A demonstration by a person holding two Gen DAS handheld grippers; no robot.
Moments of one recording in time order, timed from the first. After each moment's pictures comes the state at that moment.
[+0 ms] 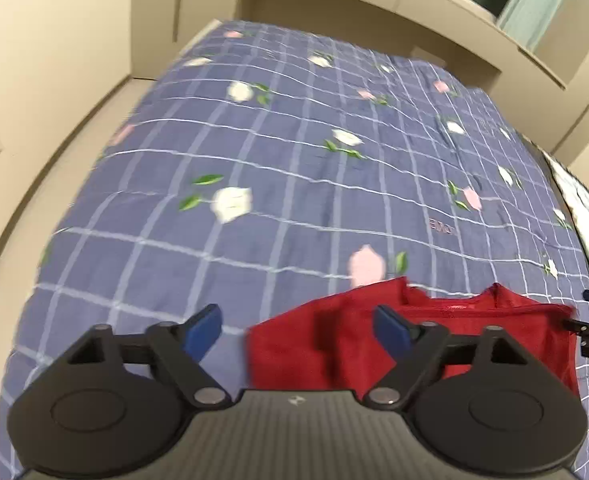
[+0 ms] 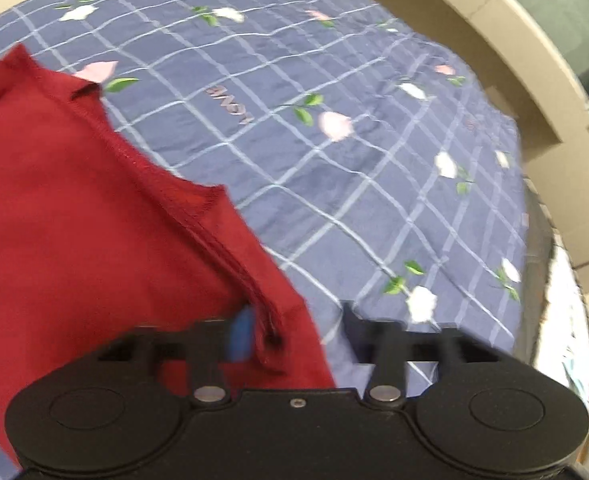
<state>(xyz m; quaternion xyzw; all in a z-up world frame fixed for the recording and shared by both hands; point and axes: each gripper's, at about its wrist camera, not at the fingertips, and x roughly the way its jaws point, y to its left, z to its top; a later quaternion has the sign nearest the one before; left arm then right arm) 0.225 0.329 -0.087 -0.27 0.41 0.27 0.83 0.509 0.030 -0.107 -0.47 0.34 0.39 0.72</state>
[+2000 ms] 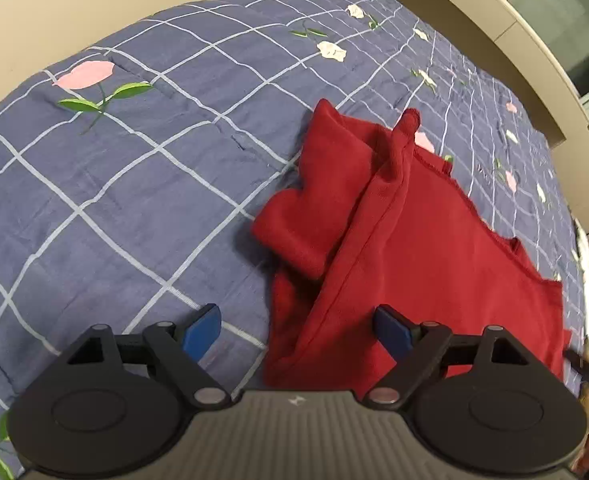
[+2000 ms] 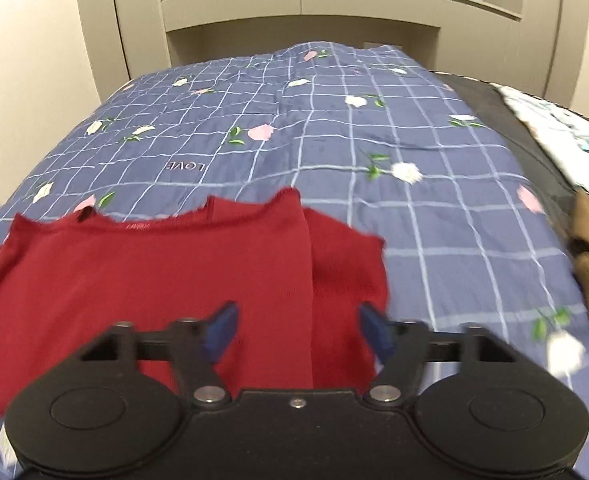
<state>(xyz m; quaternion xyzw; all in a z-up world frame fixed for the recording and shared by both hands) 0.132 0.211 -0.168 -0.44 0.37 0.35 0.74 0.458 -0.091 -0.123 -0.12 0.40 0.34 0.84</state>
